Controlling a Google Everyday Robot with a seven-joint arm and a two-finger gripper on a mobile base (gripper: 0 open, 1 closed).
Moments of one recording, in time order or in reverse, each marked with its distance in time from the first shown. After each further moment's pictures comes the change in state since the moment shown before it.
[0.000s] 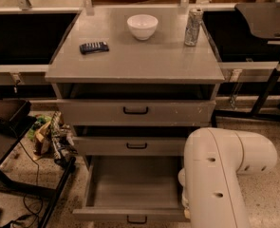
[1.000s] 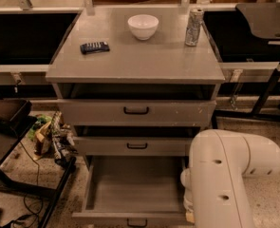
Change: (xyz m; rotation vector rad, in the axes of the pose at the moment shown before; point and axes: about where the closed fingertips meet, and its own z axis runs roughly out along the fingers) arm 0.010 0.011 0.001 -0.040 -0.004 -0.008
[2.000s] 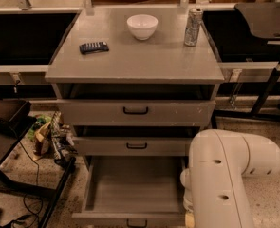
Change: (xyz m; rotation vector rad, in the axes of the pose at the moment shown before) arm 0.000 0.000 0.000 0.000 0.000 0.000
